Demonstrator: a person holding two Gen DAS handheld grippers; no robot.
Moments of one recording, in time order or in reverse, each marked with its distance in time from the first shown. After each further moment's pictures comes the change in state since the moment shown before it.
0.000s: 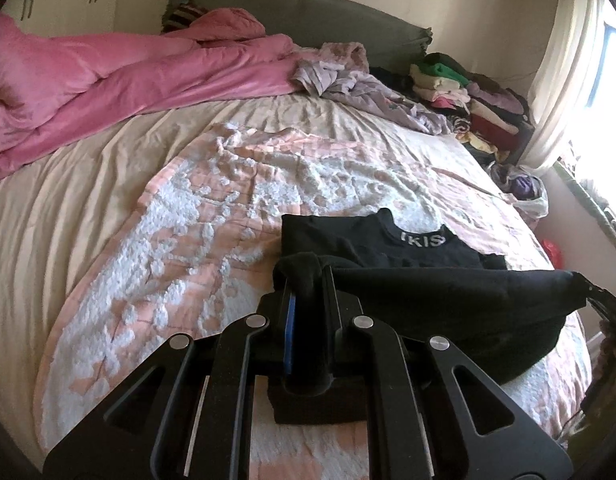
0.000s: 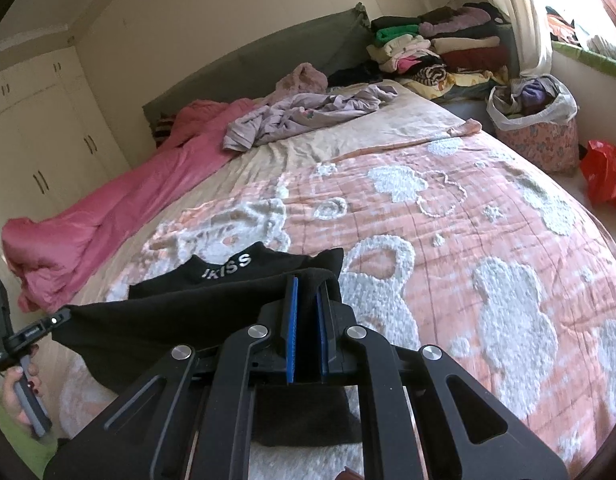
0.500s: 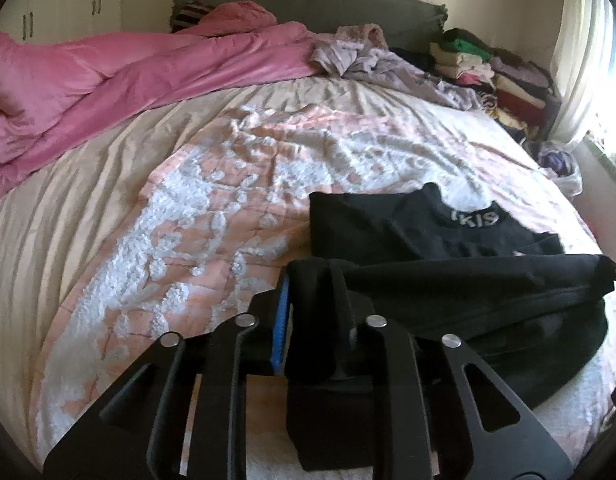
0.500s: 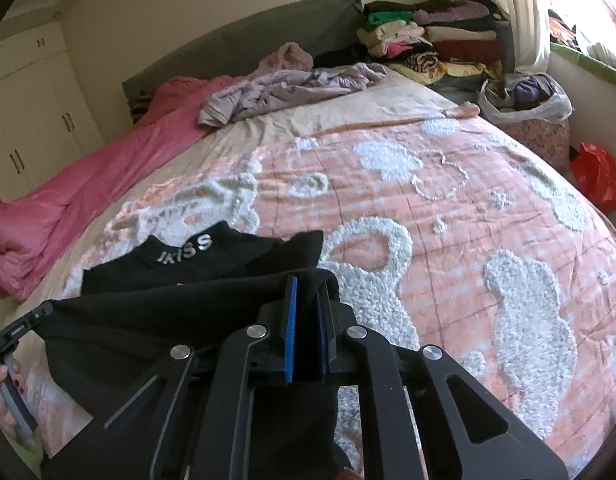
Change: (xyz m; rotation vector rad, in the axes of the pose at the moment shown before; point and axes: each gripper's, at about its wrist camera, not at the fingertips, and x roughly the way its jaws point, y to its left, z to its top) left arm 0.055 0.004 -0.014 0.064 0.030 0.129; right arm 0.060 -0.011 -0.013 -0.016 0.069 -0.081
